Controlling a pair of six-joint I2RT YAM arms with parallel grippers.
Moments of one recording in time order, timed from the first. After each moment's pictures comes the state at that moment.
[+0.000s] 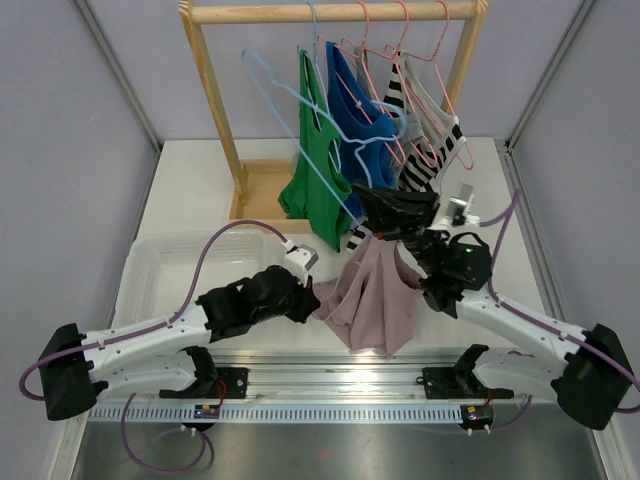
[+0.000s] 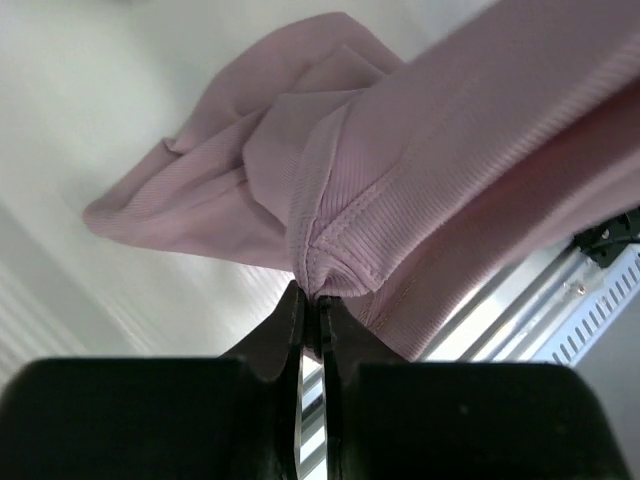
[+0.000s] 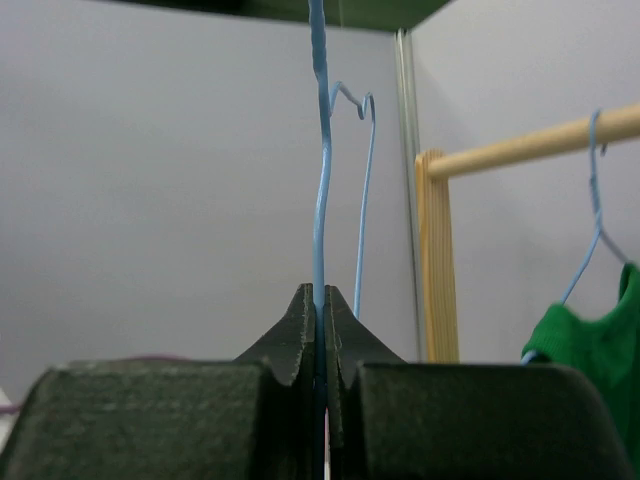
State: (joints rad) left arm -1.05 0.99 0.63 -0.27 -0.12 -0.52; right arm 0.77 1.06 0.71 1.24 -0.15 0.30
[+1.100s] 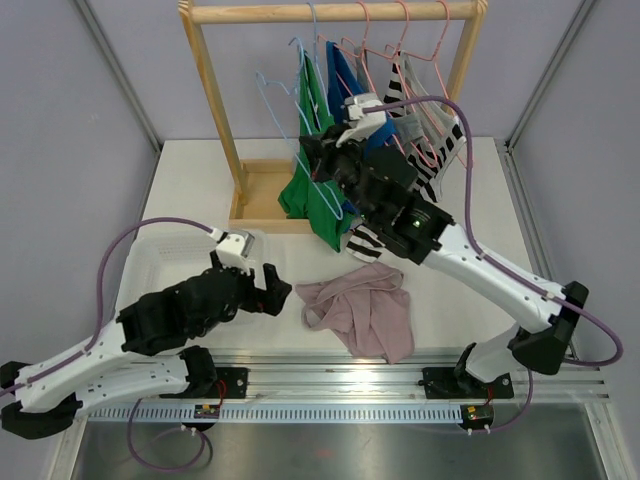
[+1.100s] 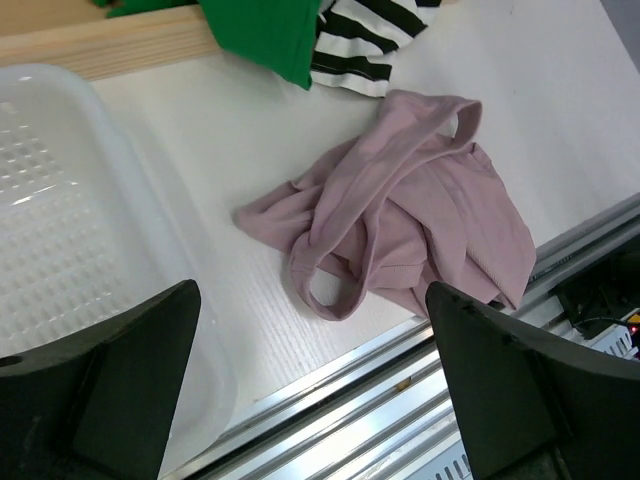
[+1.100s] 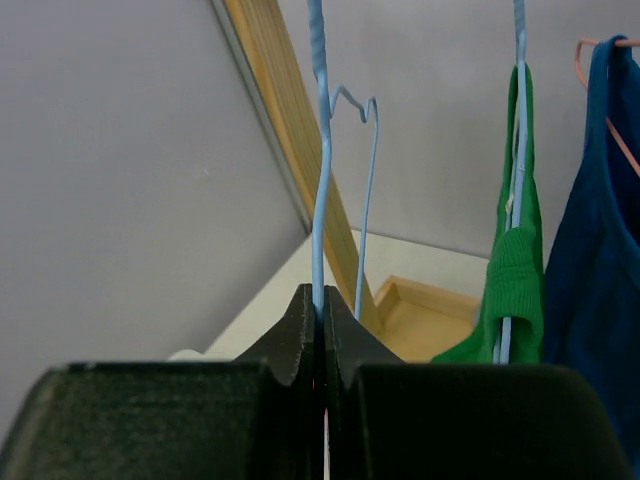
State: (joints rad) left arm -1.13 0.67 0.84 -0.71 -0.46 -0.59; right arm 0.96 1.42 1.55 0.09 0.38 0.23
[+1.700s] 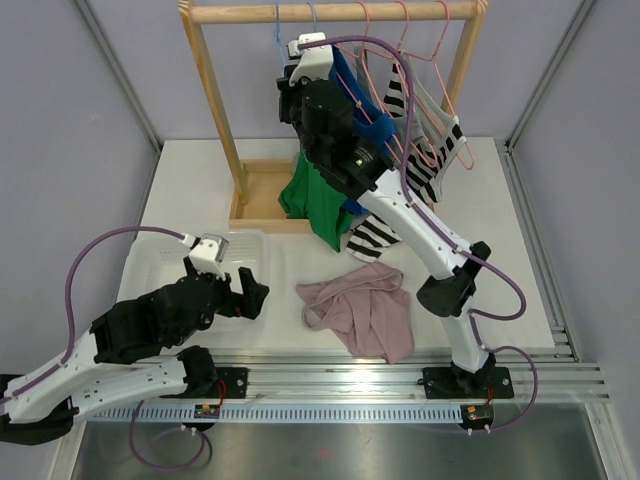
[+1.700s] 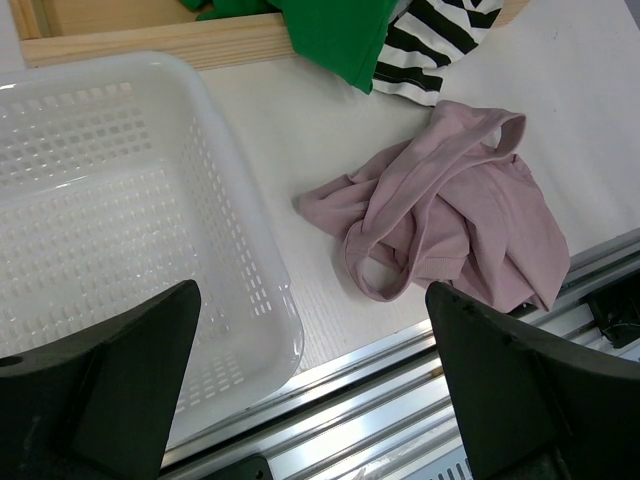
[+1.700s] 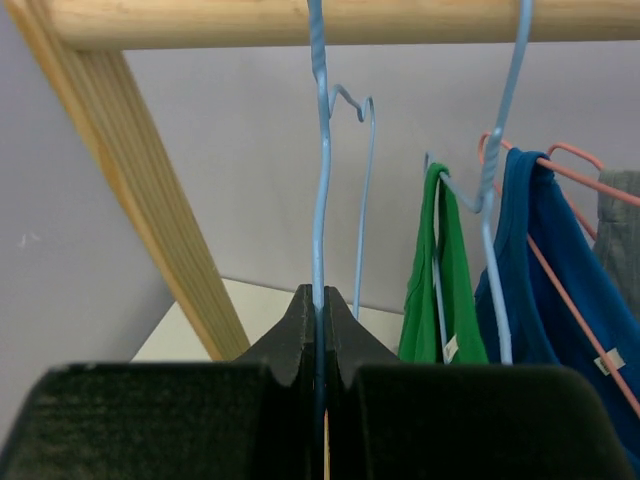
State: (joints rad) left arm -1.13 0.53 0.91 -0.93 -0.55 -0.61; right arm 0.91 2.05 2.45 -0.24 0.57 0.04
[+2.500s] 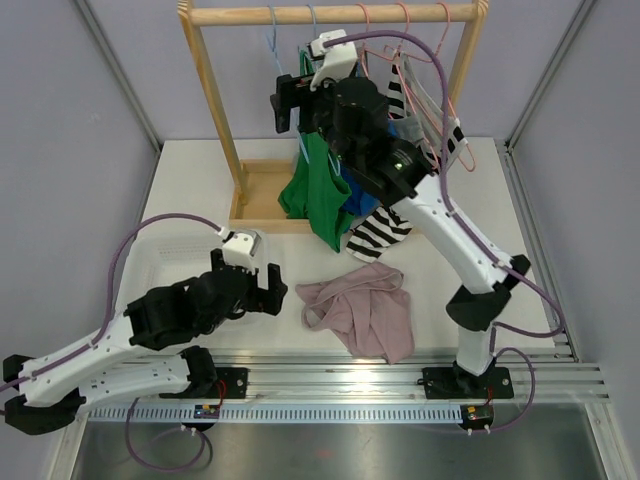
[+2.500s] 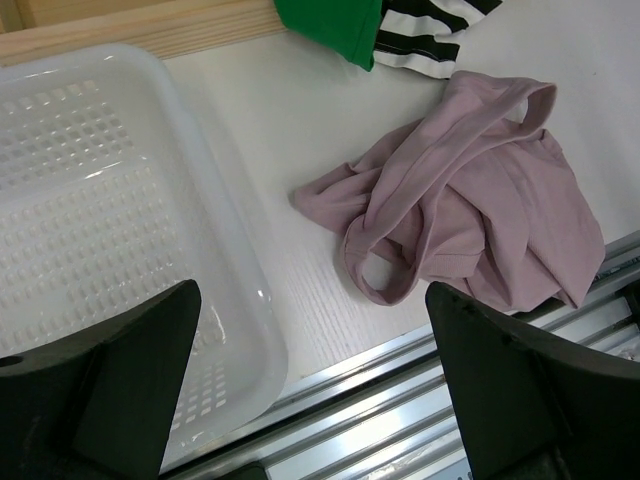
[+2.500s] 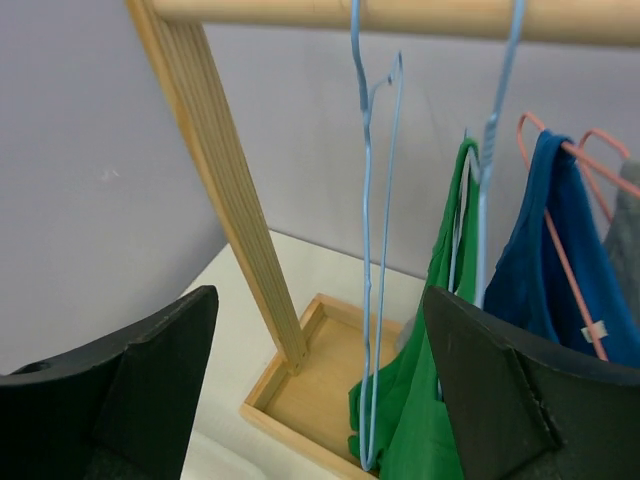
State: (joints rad) left arm -1.13 0.69 0.91 -0.87 -0.54 -0.59; right arm 0.88 1.94 2.40 -0.40 0.40 0.09
